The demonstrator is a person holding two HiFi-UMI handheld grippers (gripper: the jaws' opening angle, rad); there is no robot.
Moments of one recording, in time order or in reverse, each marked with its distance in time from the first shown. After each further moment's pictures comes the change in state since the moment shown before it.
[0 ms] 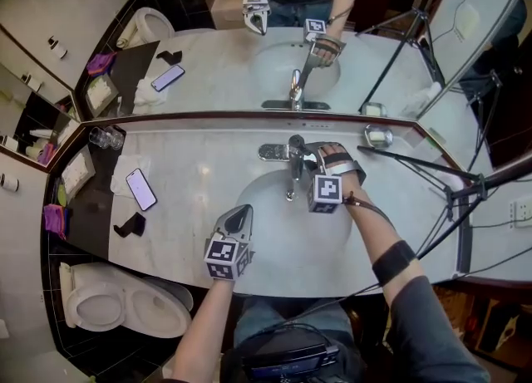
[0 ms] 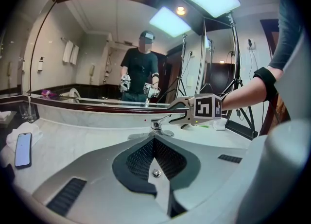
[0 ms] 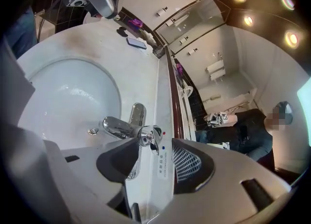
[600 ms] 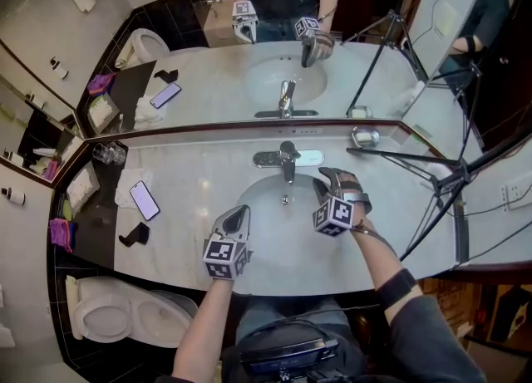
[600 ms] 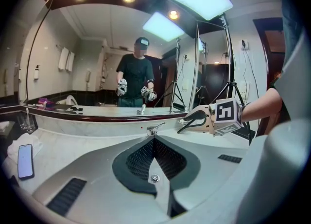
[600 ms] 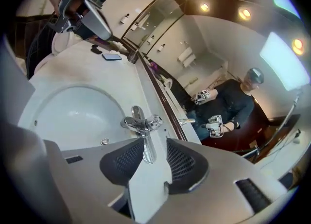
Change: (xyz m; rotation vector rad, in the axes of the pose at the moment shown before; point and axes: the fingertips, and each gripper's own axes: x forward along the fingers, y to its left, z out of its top) left arm -0.015 -0.019 0.029 0.048 -0.039 -0.020; right arm -0.089 0.025 -0.031 0.386 0.006 -0.087
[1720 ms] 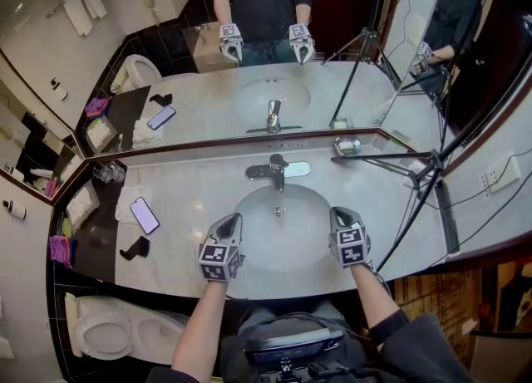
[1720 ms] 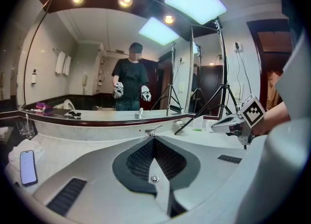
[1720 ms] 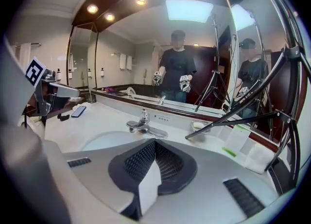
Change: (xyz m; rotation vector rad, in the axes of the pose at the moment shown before) left arm -0.025 0.000 0.006 0.035 -0.021 -0.031; right arm -0.124 0.029 -0.061 0.912 -0.022 -0.090
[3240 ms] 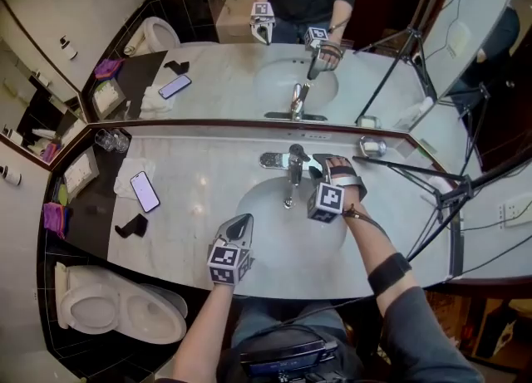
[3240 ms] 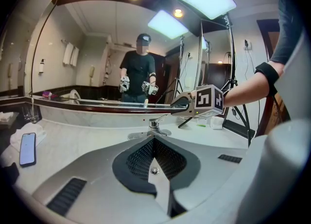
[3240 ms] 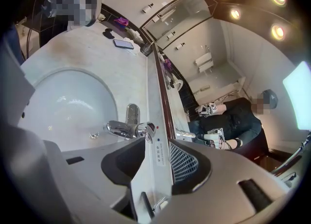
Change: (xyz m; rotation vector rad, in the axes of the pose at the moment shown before) left arm 0.011 0.009 -0.044 -0.073 0.056 0.045; right arm 0.175 0.064 0.090 -1.164 0.065 0.083
